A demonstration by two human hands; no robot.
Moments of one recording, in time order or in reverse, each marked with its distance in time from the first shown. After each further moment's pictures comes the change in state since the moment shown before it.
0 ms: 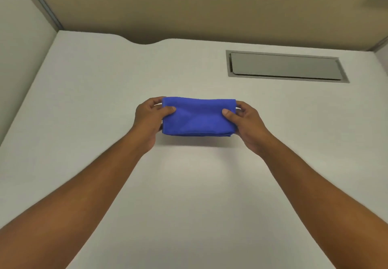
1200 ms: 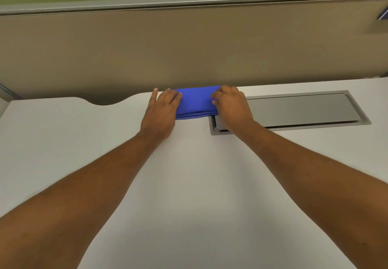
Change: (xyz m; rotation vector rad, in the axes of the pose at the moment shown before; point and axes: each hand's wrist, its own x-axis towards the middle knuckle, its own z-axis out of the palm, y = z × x) left_hand 0.268 0.060 0.138 1.617 0.075 1.002; right_hand 0.281 -0.081 -0.057 -1.409 0.276 -0.613
